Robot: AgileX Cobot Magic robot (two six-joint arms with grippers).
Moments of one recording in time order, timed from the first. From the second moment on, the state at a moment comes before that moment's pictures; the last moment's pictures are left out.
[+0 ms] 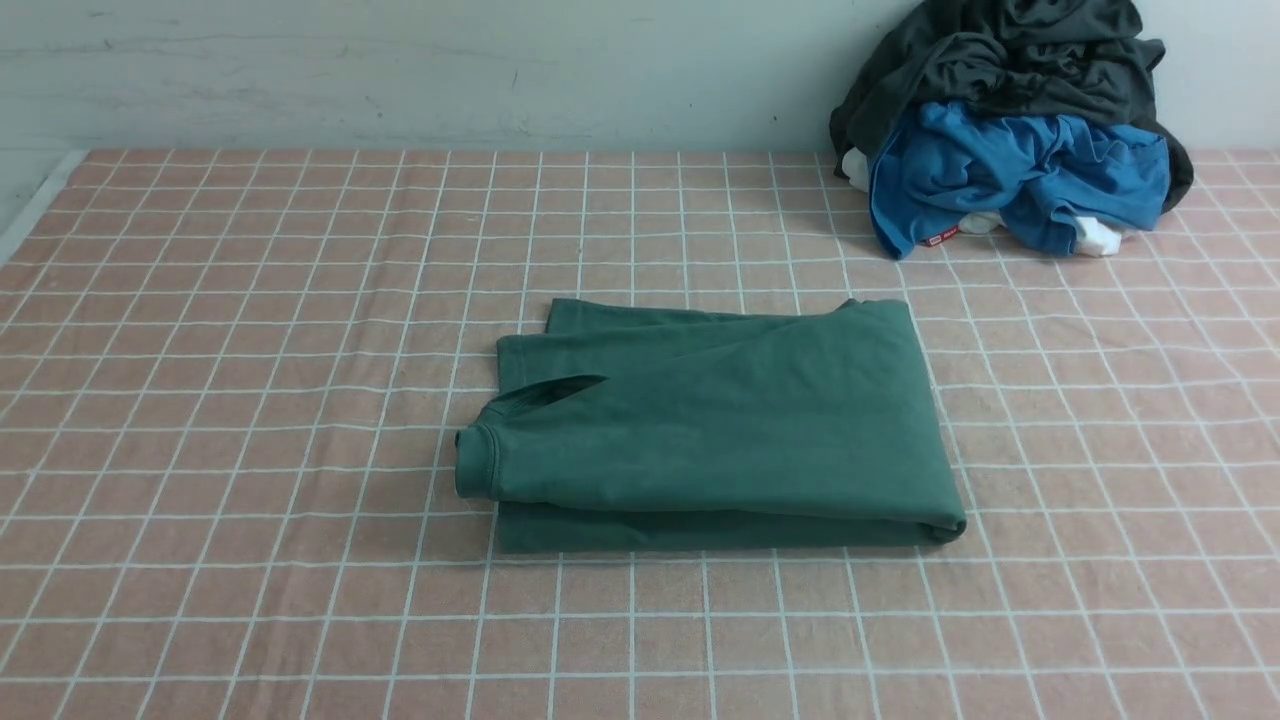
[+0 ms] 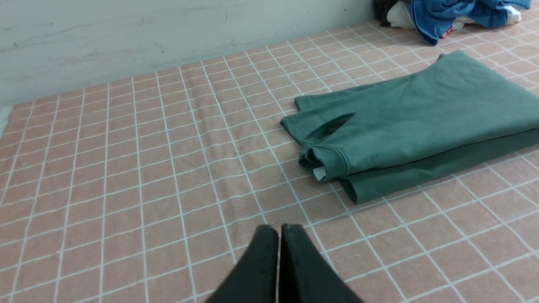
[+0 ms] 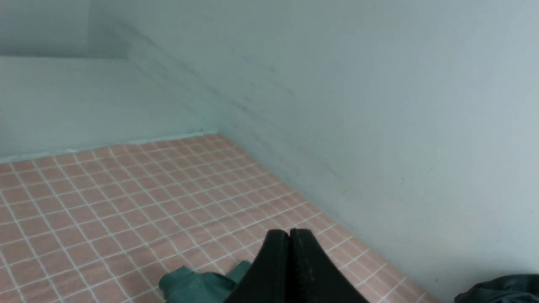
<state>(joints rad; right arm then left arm) 0.57 0.52 -0.87 0.32 0.54 -0.52 -0.29 0.06 -0.50 0.02 0.81 0.08</state>
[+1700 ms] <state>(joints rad) -0.04 -0.01 0.03 -0.06 0.34 0.21 -0.29 0.06 -0.50 0.02 0.81 0.08</state>
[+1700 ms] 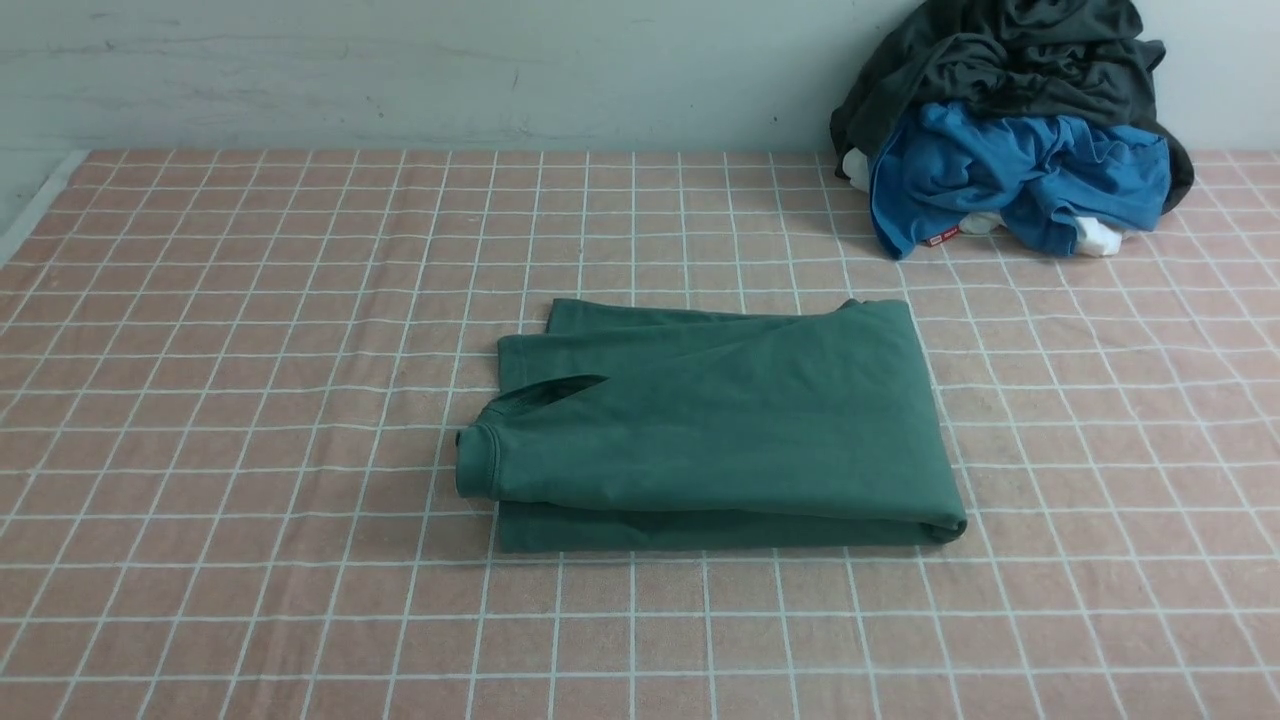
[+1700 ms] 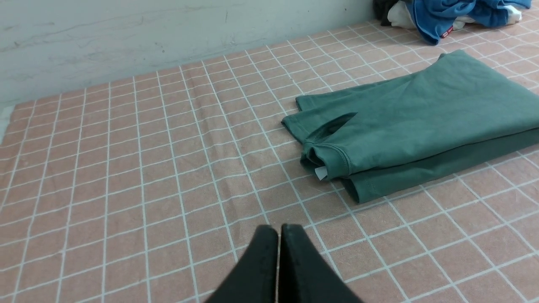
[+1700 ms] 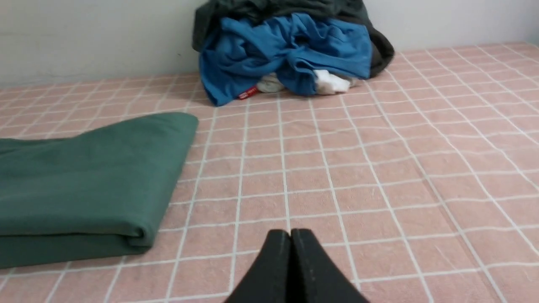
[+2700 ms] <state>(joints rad) 0.01 -0.01 0.02 -0.07 0.35 0.21 -0.29 0.06 -0.50 0.02 0.81 0.08</state>
